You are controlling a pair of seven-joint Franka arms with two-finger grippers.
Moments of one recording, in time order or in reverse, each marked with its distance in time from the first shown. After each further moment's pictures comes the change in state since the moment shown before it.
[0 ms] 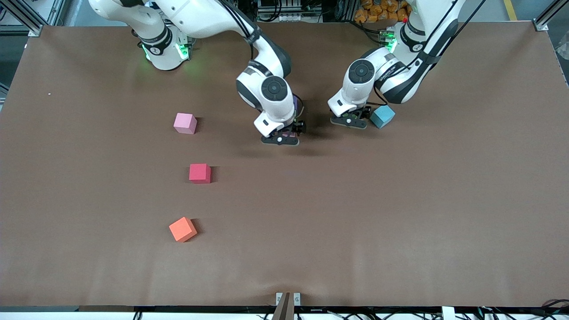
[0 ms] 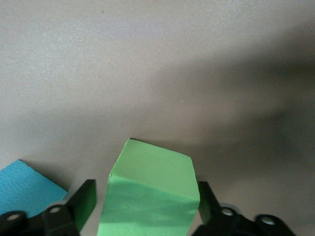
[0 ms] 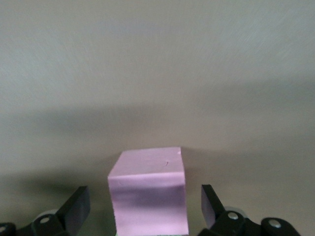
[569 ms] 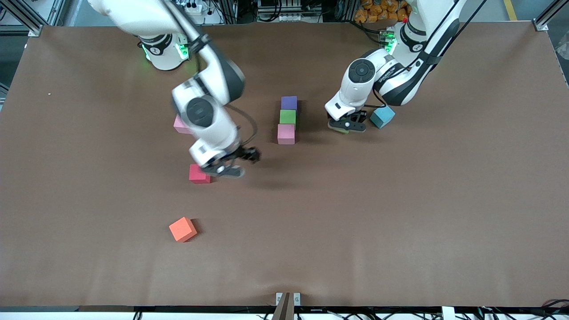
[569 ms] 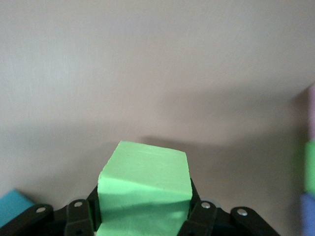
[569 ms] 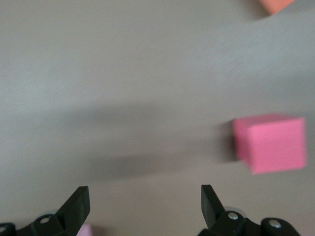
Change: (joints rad) left arm -0.001 0.002 -0.009 0.141 0.000 0.033 -0.083; right arm -0.347 -0.119 -0.013 -0.010 -0.001 -0.127 -0.364
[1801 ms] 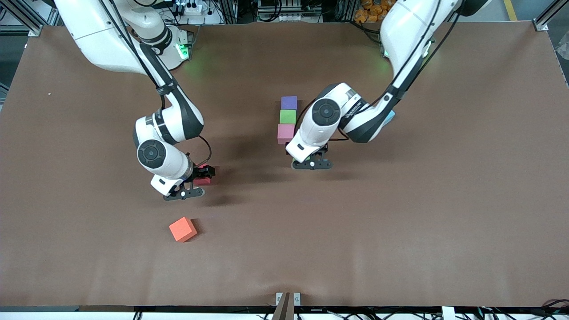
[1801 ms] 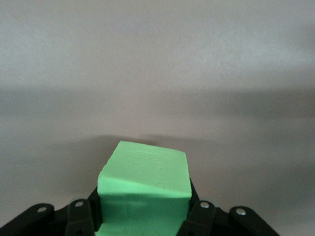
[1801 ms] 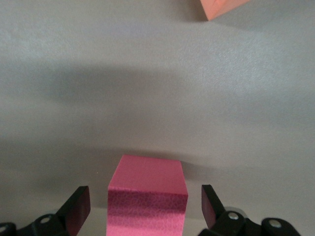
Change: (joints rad) left arm -0.525 0.362 0.430 0.651 -0.238 -0.196 -0.029; right arm -0.166 0.089 -0.001 -0.126 -0.079 0.108 -0.371
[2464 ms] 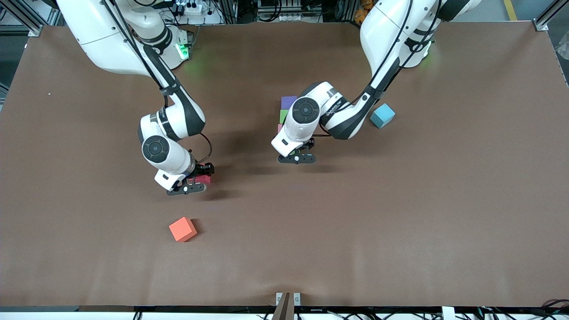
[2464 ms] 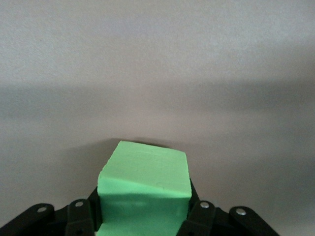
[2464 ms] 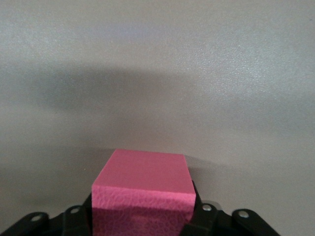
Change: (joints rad) left arm -0.130 0.046 0.066 0.036 -0.045 -0.003 0.000; right arm -0.001 0.001 0.000 -0.088 0.000 0.108 -0.001
